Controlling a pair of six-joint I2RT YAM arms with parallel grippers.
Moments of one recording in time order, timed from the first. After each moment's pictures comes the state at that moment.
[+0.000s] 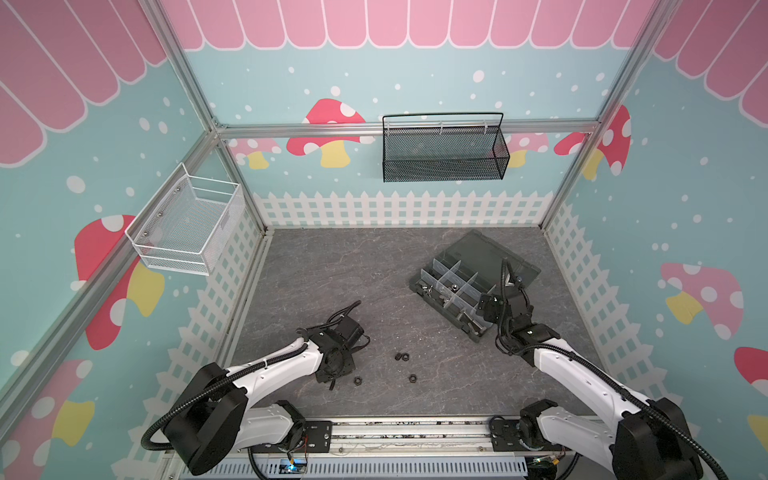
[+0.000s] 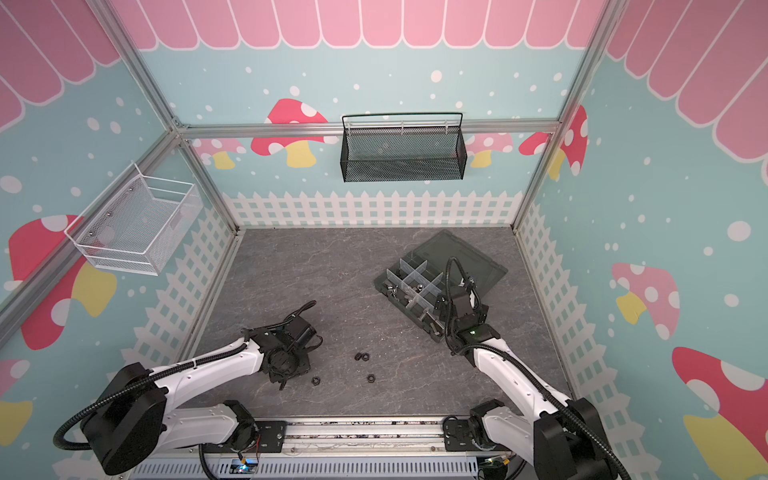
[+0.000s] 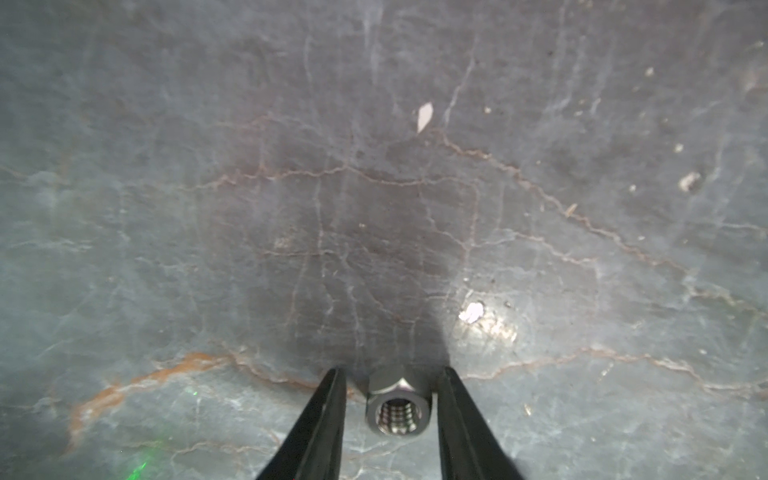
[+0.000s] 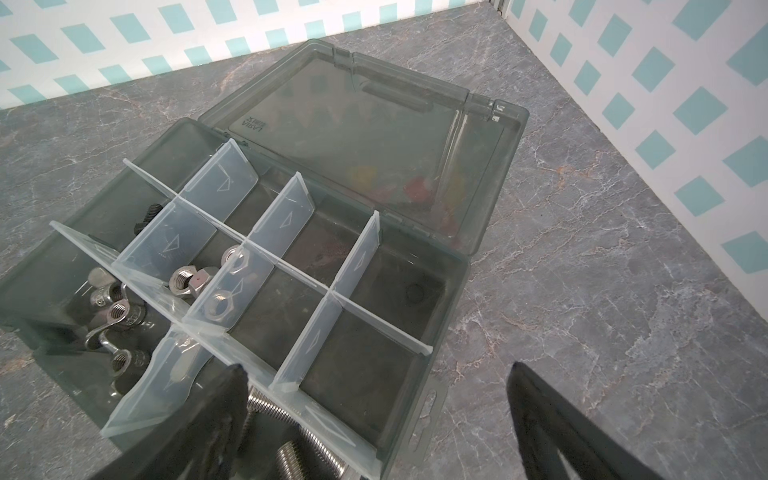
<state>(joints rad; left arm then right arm) -0.63 1.27 0.59 -0.78 -0.11 -1.03 0.36 1.09 0.59 -0.21 0.48 0.44</state>
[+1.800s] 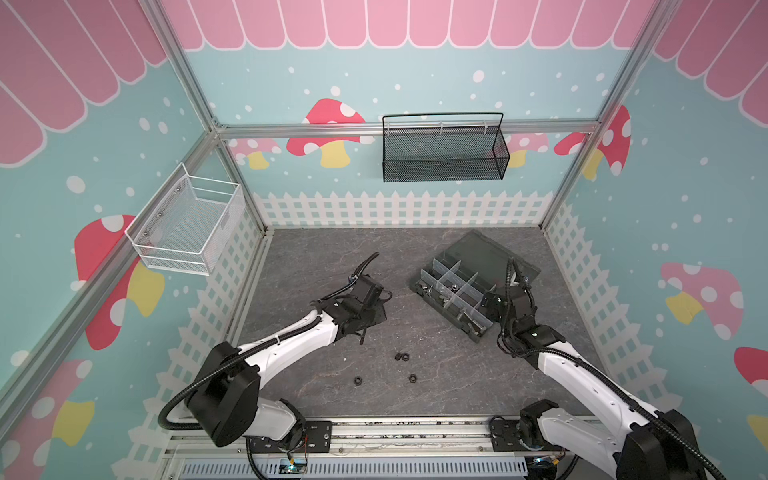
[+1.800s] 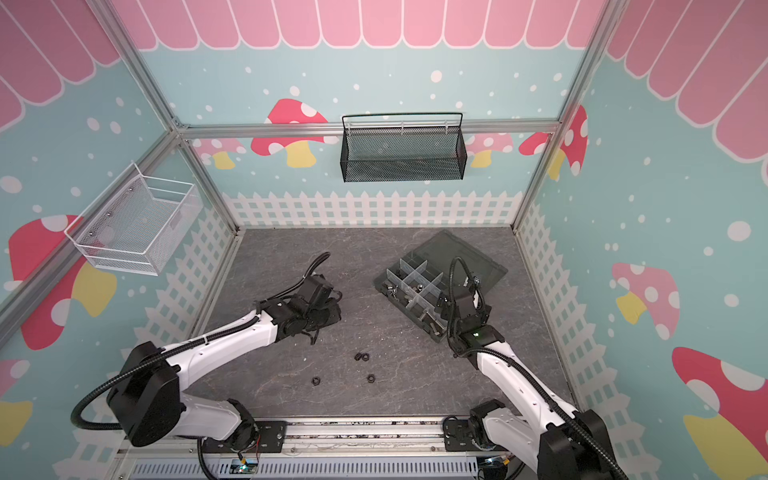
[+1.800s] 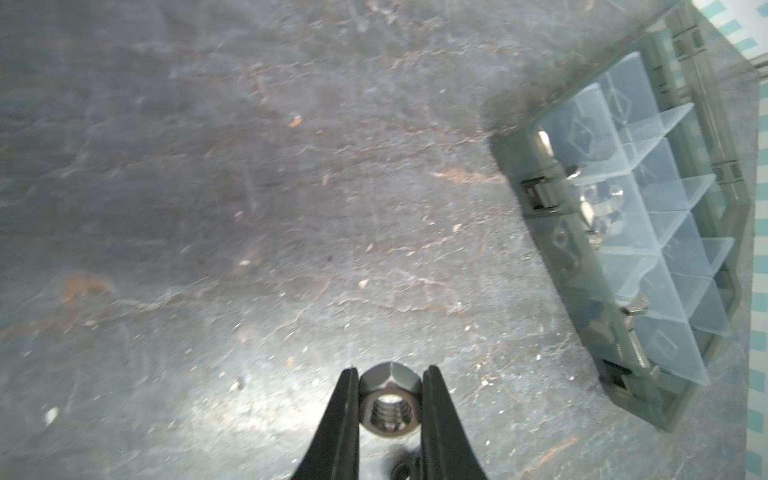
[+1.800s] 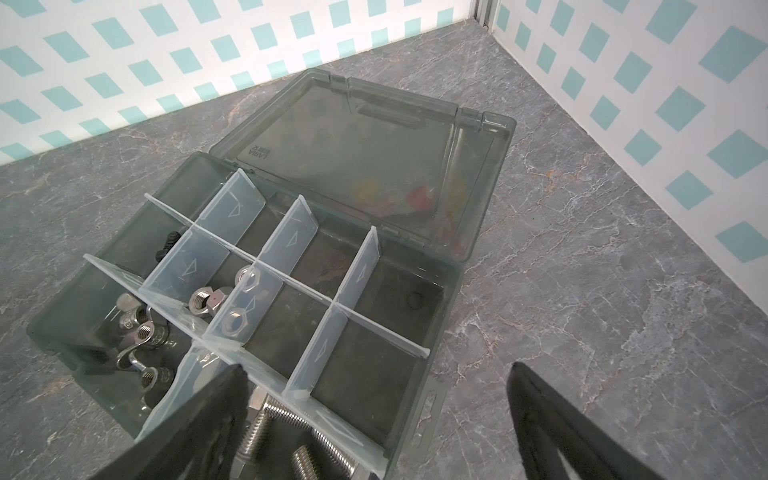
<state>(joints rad) -0.66 1.49 1.01 -0.43 -0.10 -0.88 0.36 1.03 0.60 -0.23 0.49 0.49</state>
